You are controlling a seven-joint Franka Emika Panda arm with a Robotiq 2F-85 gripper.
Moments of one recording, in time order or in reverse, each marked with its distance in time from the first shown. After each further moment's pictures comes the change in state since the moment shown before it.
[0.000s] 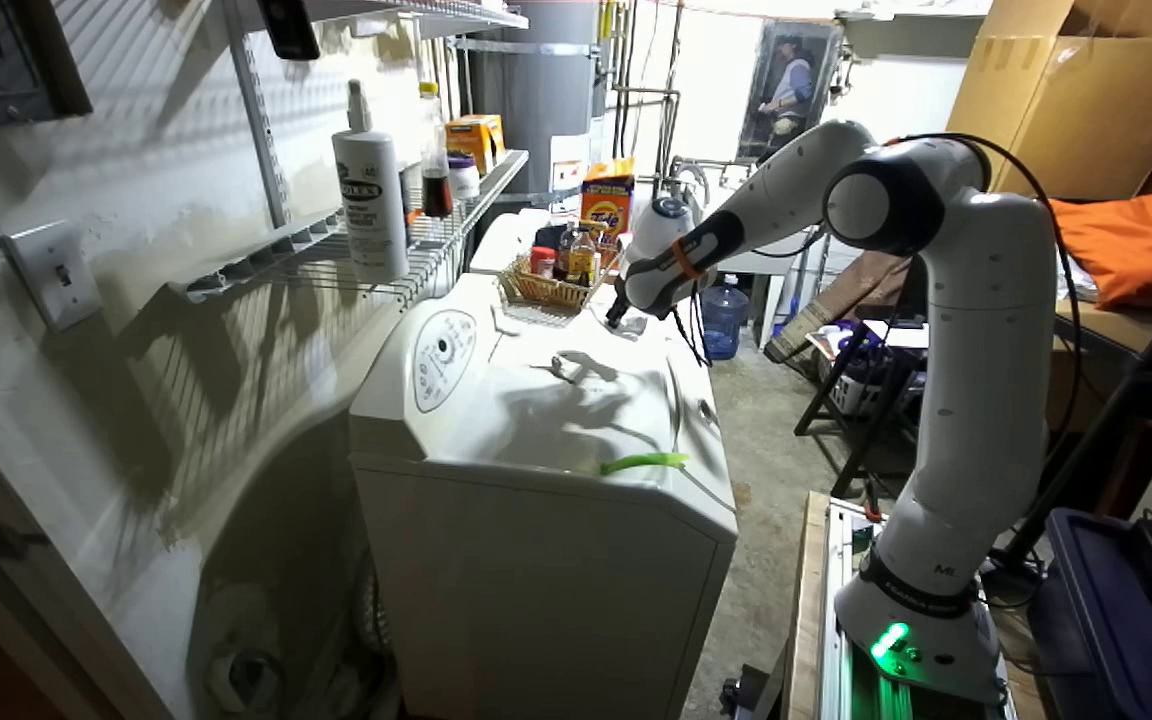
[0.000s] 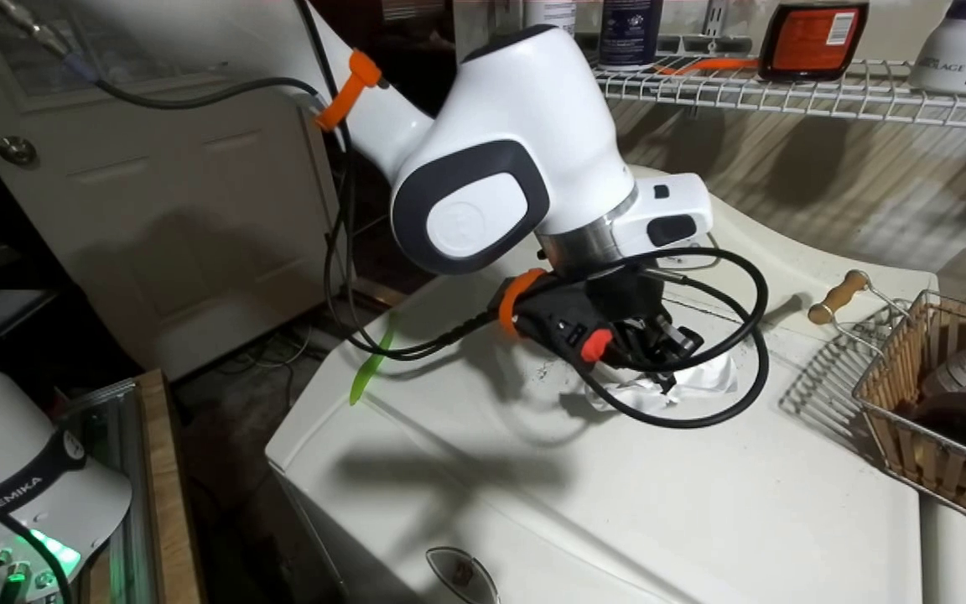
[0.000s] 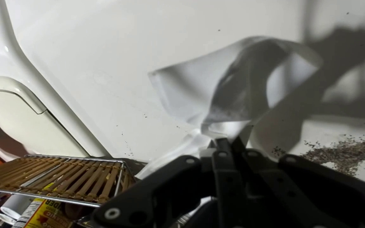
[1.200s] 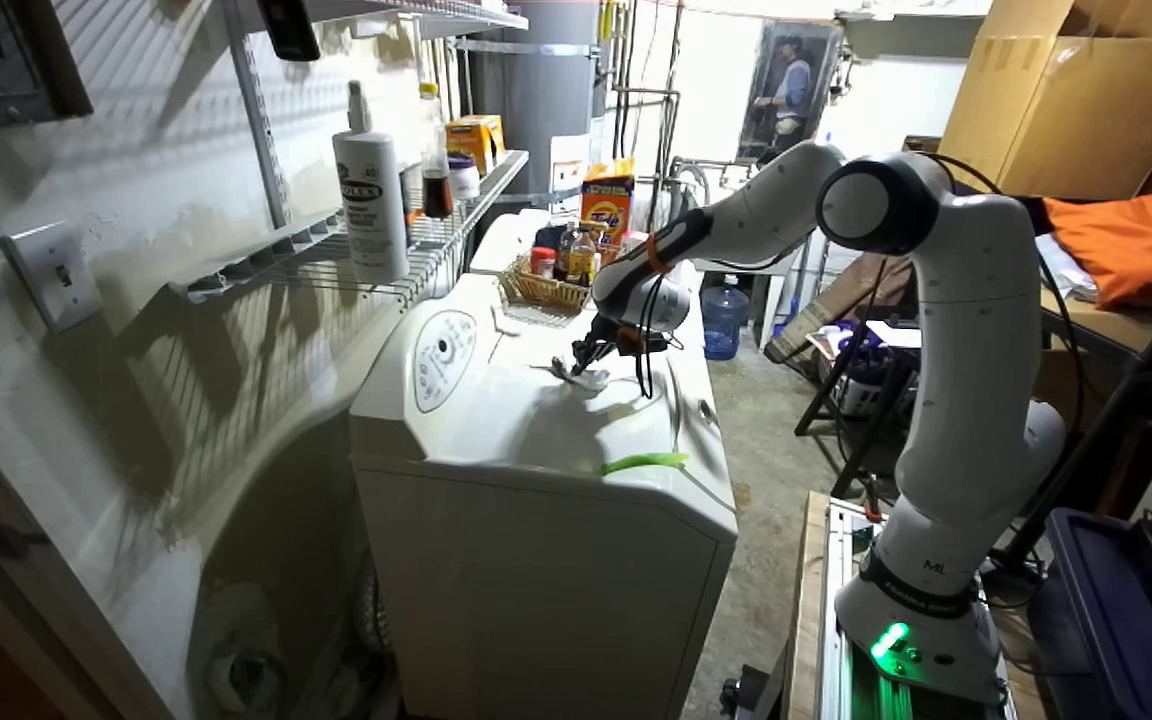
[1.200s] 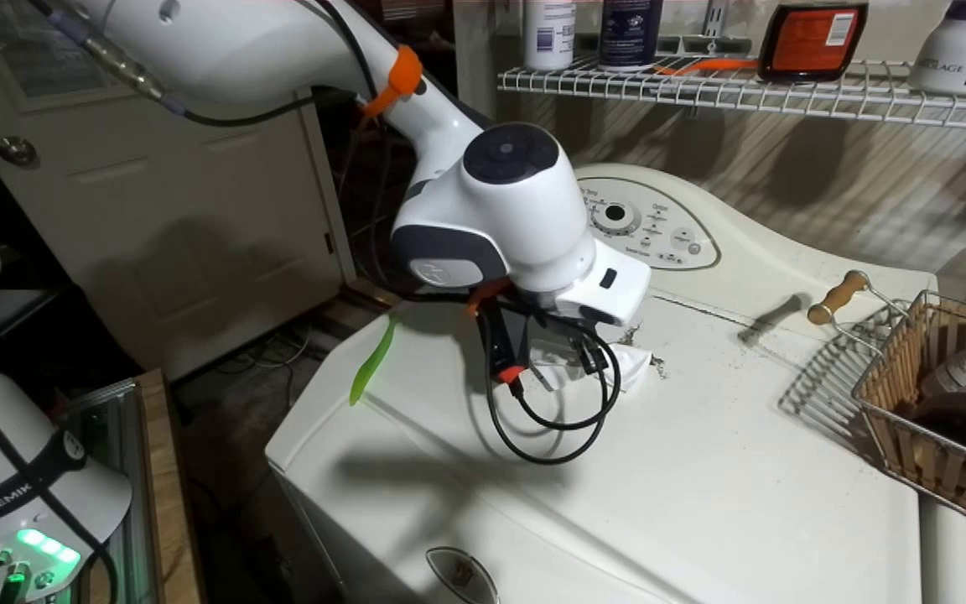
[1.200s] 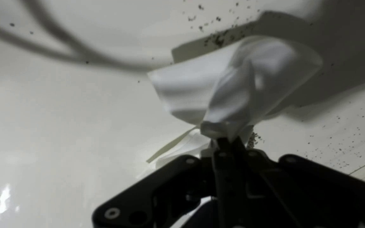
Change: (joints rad) arm -0.226 0.076 0.388 -0.031 0.639 0.000 -0.086
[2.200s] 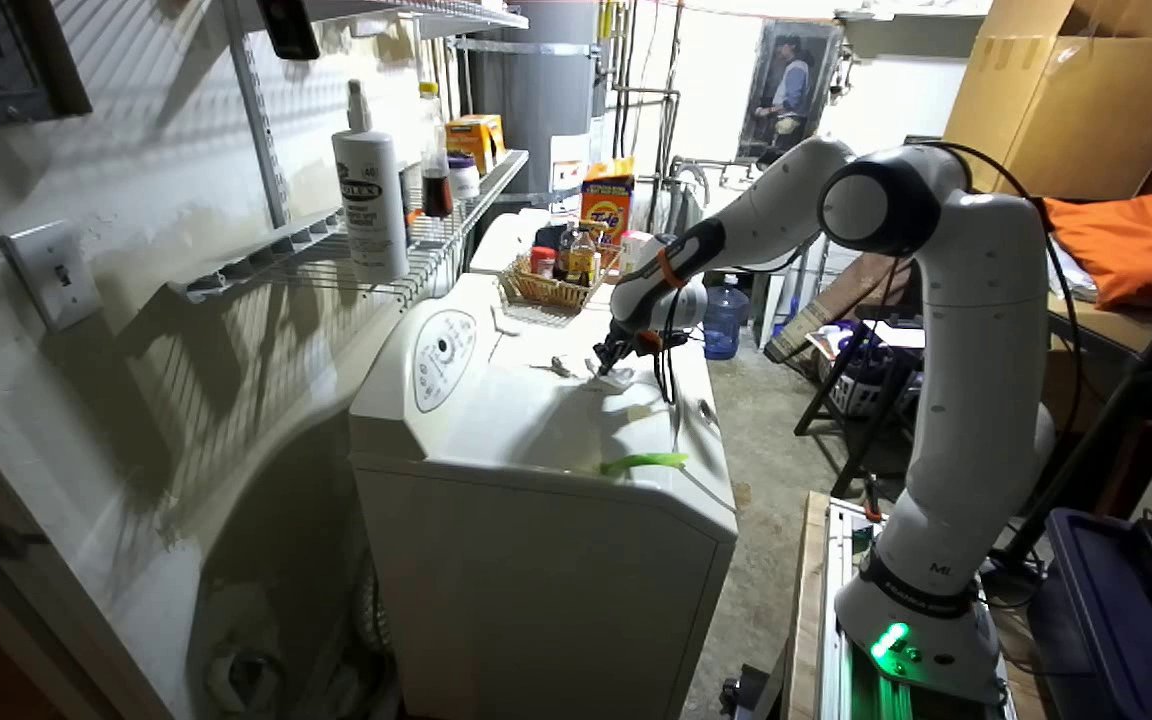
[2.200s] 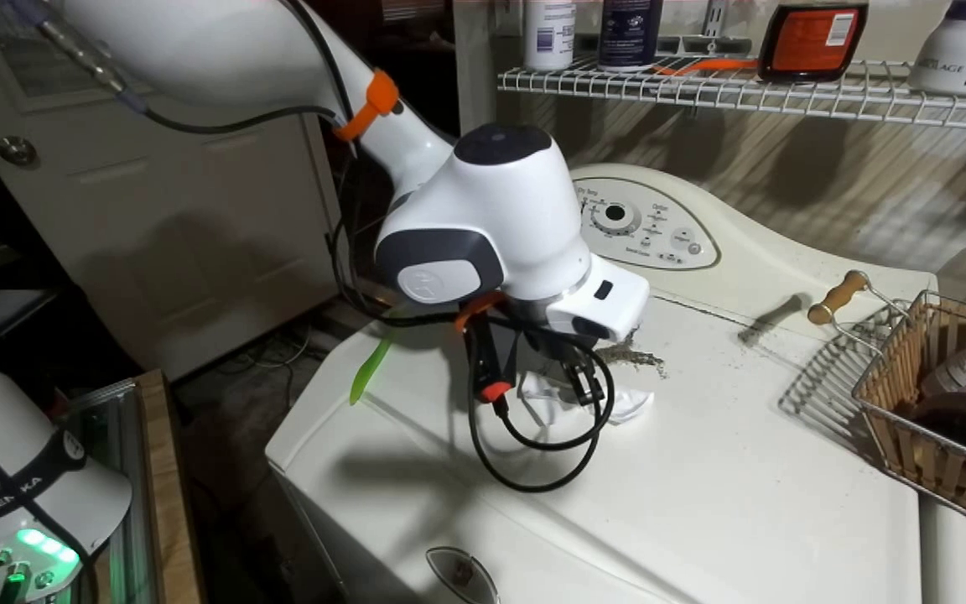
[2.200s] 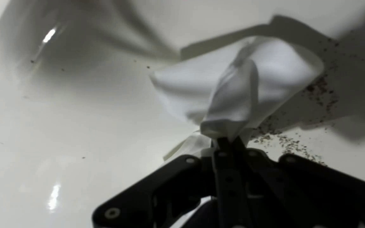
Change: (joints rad) arm 0.132 -0.037 -0.206 -0.060 -0.252 -0.018 0.203
